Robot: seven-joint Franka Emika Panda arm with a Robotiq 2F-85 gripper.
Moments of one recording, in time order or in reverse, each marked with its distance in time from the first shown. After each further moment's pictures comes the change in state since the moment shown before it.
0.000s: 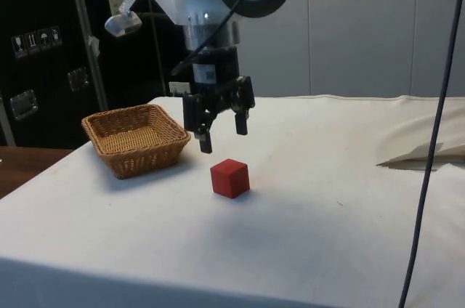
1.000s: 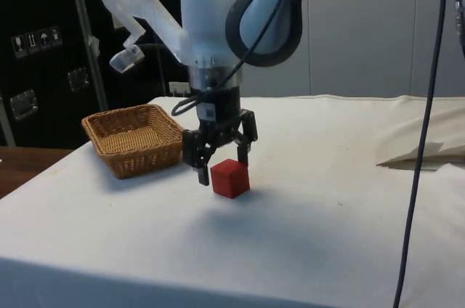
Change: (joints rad) arm 0.004 0.152 0.012 -0.005 -0.033 0.196 0.164
